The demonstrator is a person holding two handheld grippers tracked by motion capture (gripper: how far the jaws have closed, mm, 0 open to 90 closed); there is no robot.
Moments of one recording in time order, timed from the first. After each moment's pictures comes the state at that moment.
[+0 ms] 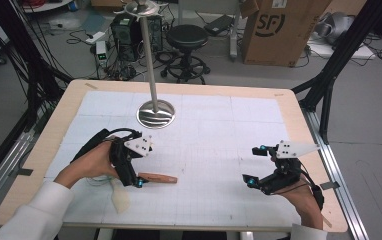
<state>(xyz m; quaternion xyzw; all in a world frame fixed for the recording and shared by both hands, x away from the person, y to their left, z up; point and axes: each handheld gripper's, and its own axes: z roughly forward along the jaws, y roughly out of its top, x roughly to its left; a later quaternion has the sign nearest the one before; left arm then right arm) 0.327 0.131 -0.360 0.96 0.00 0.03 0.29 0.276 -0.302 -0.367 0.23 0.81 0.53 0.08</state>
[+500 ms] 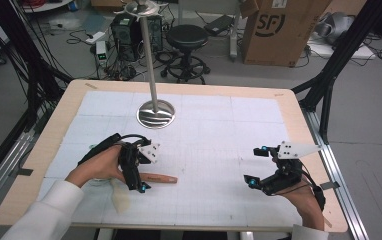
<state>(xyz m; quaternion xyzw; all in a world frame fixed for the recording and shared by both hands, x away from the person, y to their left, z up) 0.332 0.116 -0.386 0.97 0.00 -0.01 0.22 0.275 -0.305 -0.368 0.23 0.81 0.53 0.08</state>
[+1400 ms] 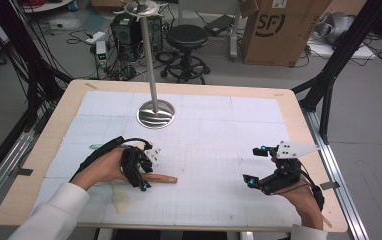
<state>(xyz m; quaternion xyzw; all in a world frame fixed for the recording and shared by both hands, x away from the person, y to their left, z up) 0.335 0.115 -0.402 0.98 0.02 -0.04 0.17 0.277 -0.303 -0.370 0.23 0.81 0.53 0.08</state>
